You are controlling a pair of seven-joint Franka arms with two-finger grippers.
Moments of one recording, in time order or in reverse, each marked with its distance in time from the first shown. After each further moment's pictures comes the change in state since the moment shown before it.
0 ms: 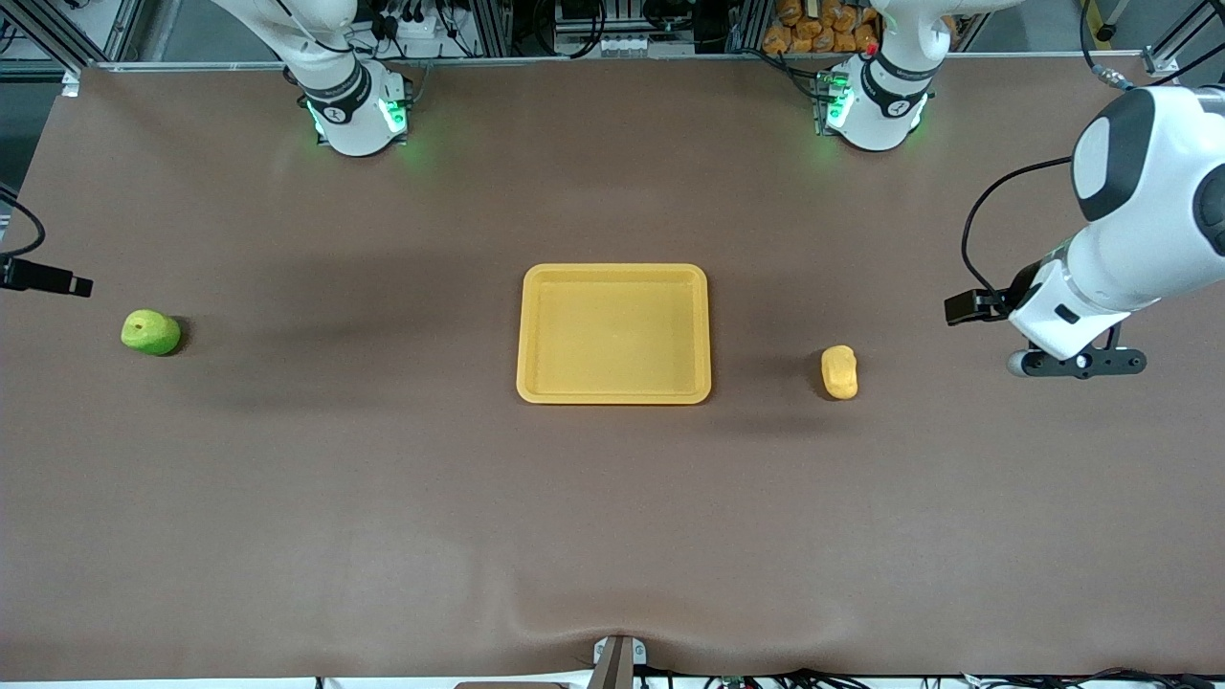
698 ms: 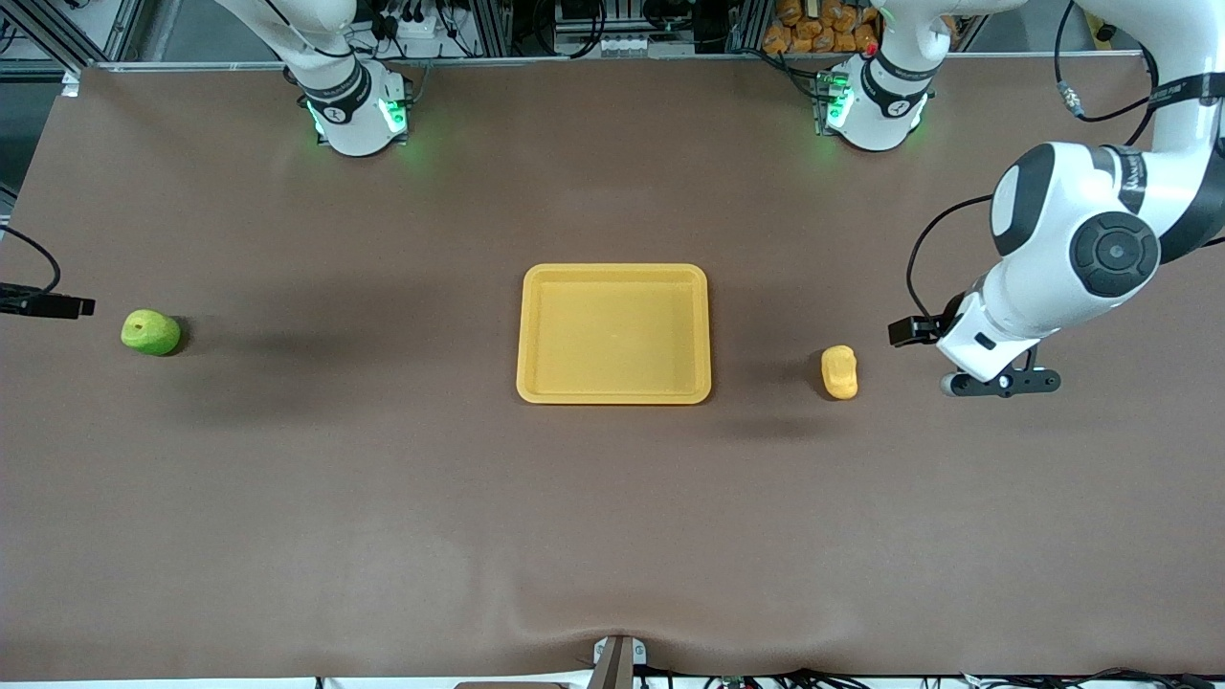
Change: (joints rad) left arm -0.054 0.058 -0.003 -0.118 0.001 0.199 -0.091; right arm -0.029 0.099 0.007 0.000 -0.126 0.032 0.000
